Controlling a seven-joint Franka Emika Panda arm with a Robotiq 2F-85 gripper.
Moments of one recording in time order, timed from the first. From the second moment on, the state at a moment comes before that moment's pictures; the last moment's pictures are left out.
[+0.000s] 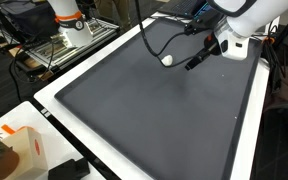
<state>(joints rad) 0.07 1.03 0.05 -0.95 0.06 1.56 0.25</state>
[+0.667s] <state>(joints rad) 0.07 0.89 0.03 -1.11 0.01 1.42 0.17</state>
